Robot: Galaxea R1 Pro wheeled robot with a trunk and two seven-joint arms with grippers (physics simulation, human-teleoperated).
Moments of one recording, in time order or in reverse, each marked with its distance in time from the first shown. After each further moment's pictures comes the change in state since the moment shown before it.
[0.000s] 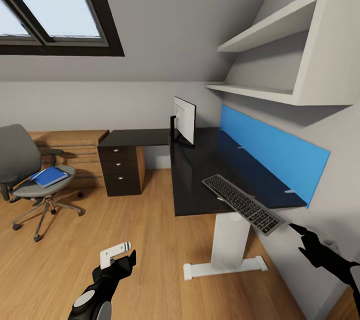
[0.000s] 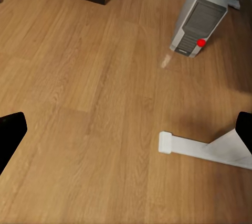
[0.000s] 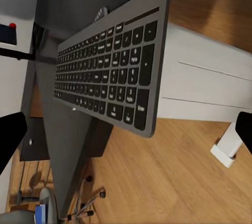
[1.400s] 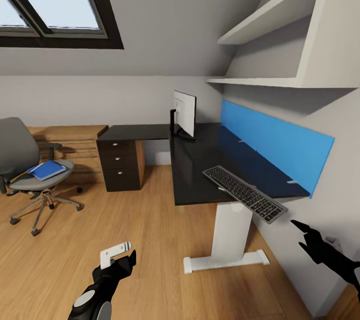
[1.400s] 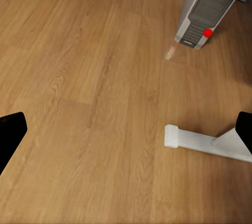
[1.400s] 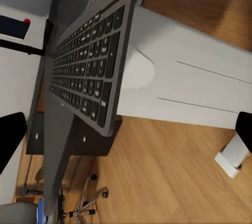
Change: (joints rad) left arm 0.000 0.000 -0.001 0.000 -0.001 0.000 0.001; right arm 0.007 -0.018 0.000 -0.001 0.016 0.000 0.109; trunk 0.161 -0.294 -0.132
